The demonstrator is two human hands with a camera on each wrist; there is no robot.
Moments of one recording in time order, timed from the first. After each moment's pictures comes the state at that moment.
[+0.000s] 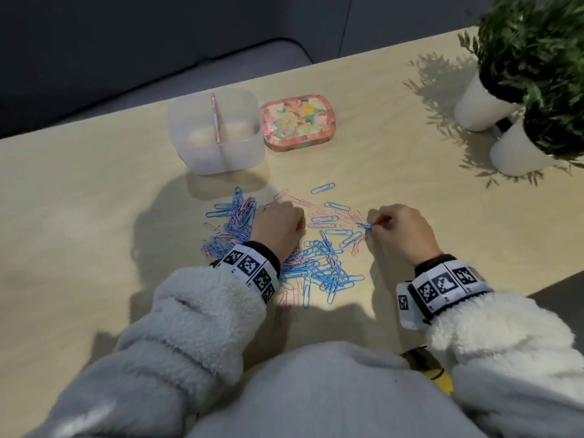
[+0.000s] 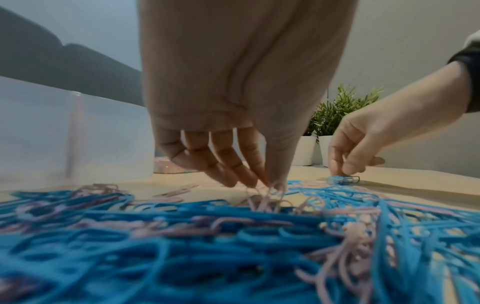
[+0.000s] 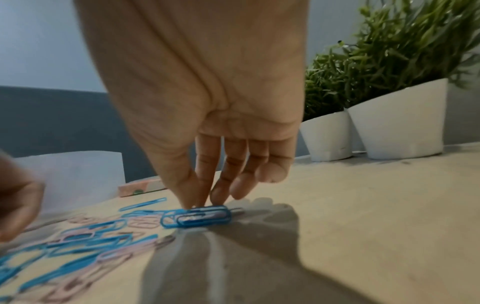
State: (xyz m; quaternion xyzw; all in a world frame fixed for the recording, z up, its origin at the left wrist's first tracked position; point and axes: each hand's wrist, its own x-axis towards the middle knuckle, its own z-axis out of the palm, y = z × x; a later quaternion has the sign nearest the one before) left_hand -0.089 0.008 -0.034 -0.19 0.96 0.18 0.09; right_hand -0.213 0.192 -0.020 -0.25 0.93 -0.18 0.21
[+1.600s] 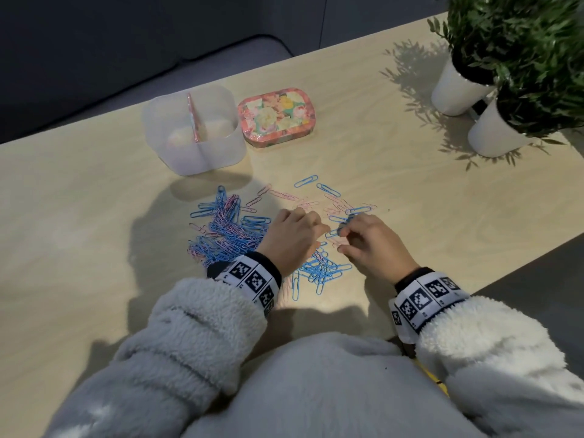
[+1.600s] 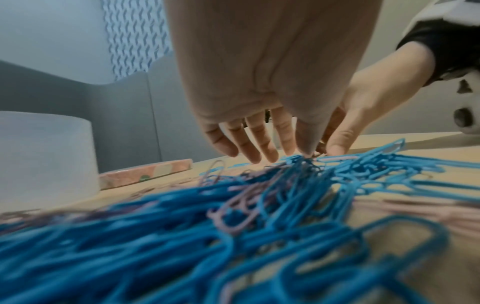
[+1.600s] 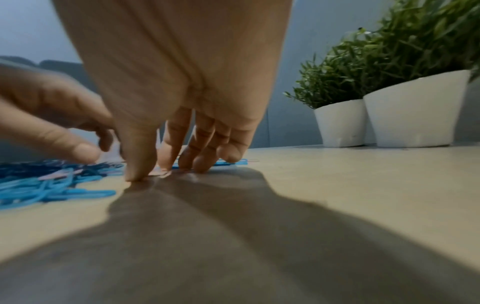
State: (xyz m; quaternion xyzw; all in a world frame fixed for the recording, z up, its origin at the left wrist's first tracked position) left_hand -0.085 0.045 -0.051 0.05 1.00 0.06 -0.02; right_hand -0.180 0.214 -0.048 -0.37 0.88 -0.22 0.22
